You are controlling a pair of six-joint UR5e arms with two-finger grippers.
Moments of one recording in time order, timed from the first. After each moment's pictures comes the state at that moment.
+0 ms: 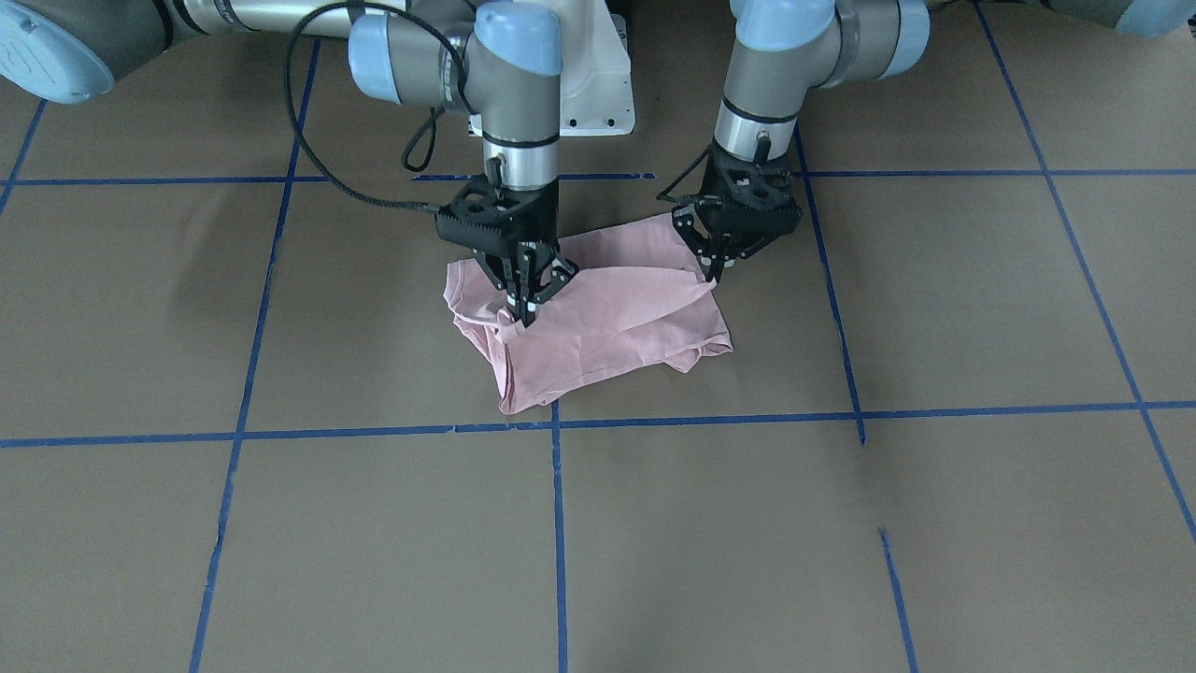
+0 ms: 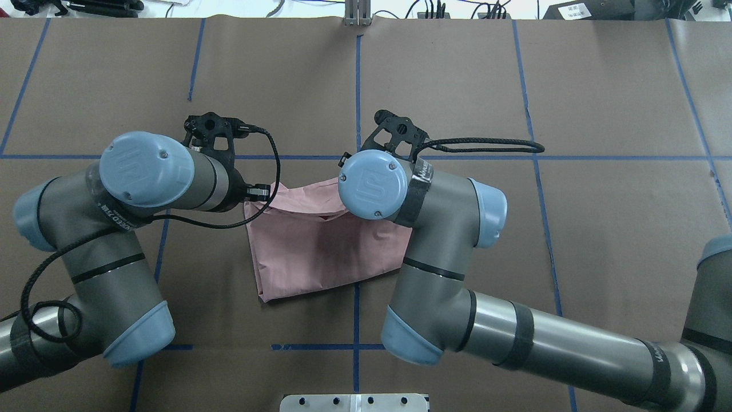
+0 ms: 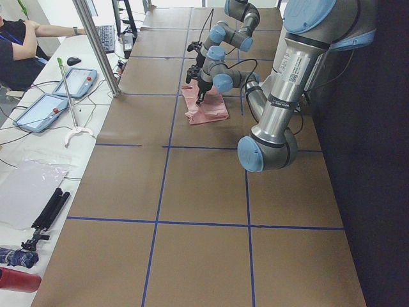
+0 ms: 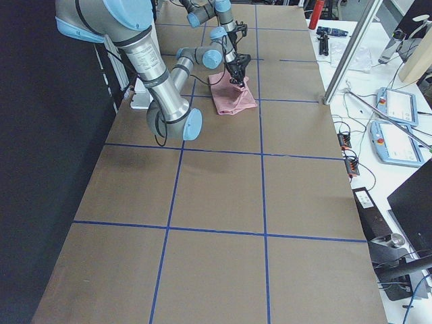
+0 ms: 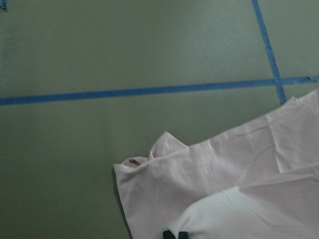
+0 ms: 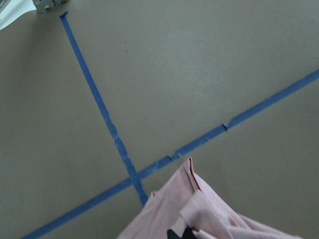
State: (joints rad) left arm -0.59 -2.02 -1.86 -1.72 -1.69 -1.10; right arm 0.47 -0.75 1.52 -1.51 1.42 1.76
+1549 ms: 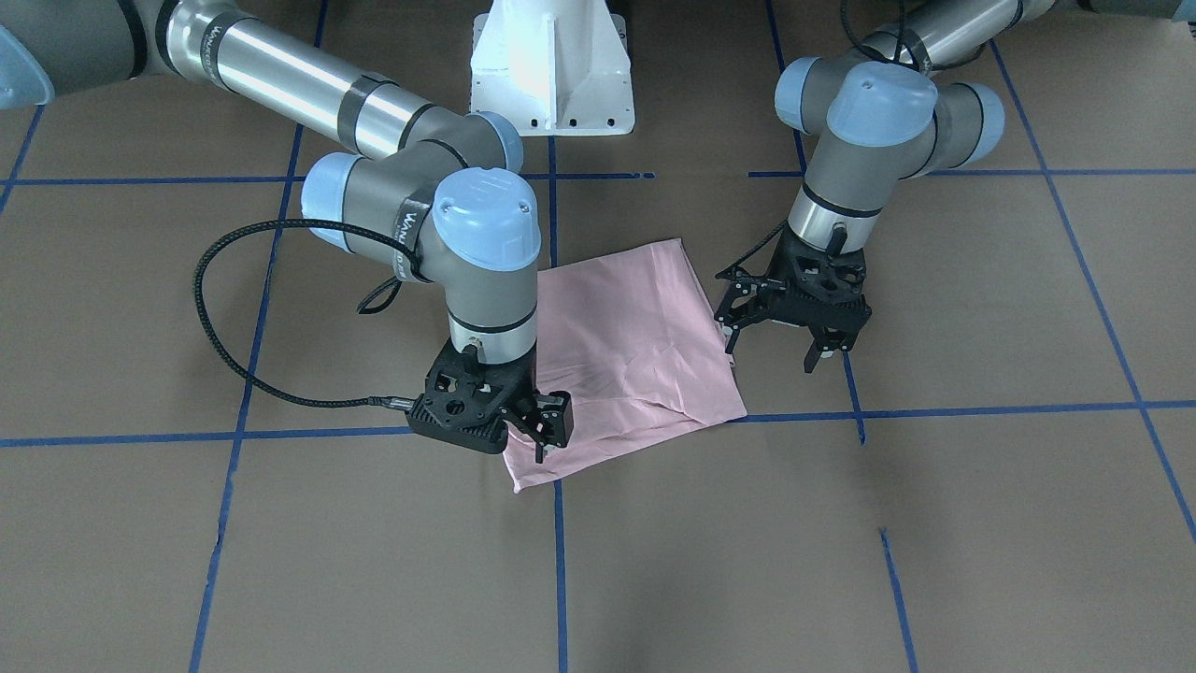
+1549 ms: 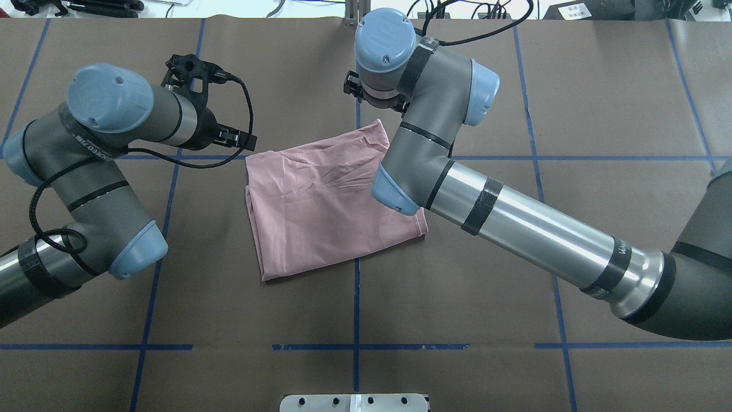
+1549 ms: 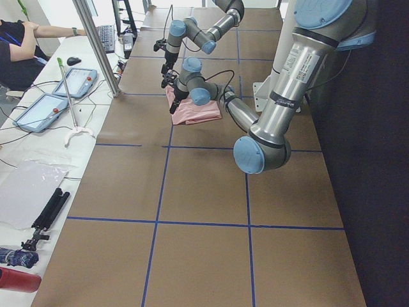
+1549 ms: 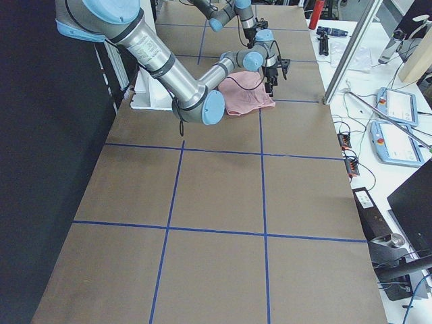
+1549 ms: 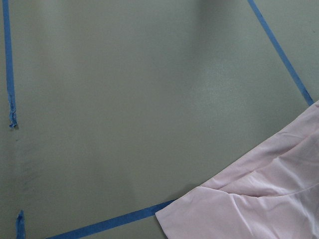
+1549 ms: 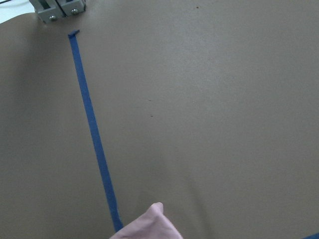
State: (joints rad) left arm -0.76 -2.02 -1.72 -1.94 -1.80 -0.81; right arm 0.72 -0.63 1.26 -1.46 1.76 1.36
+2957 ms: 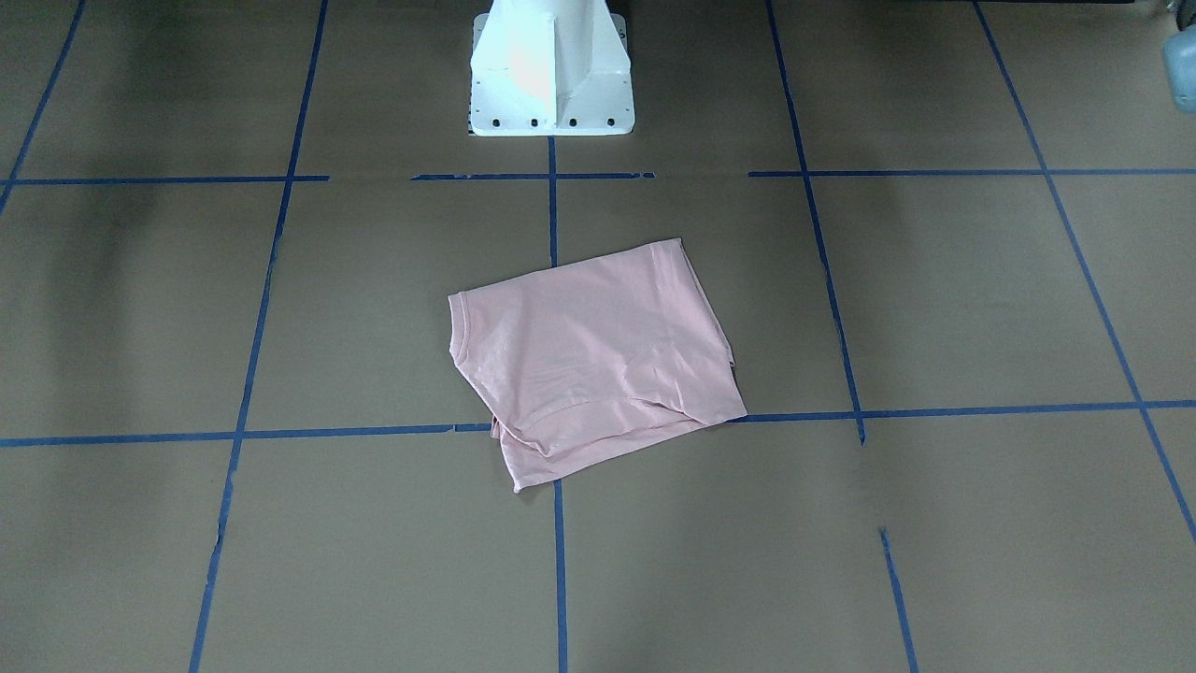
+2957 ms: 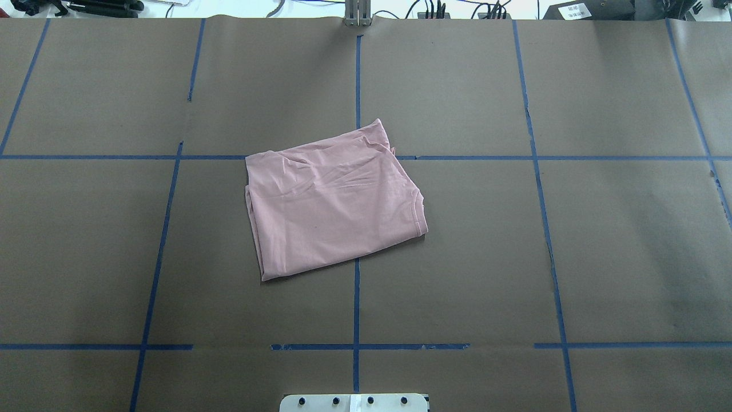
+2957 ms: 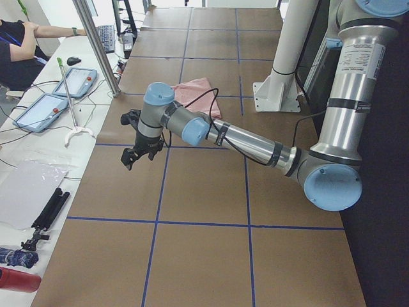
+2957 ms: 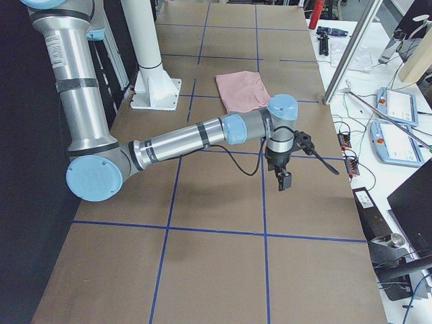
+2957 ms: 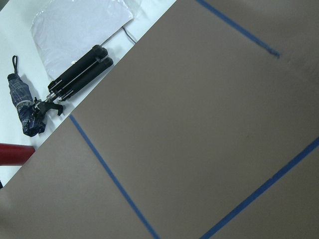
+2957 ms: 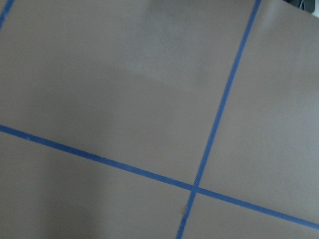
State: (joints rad) left arm -1.50 -1.71 -1.71 -1.78 -2.13 0.38; right arm 1.48 -1.41 1.69 -1.64 2.19 -0.11
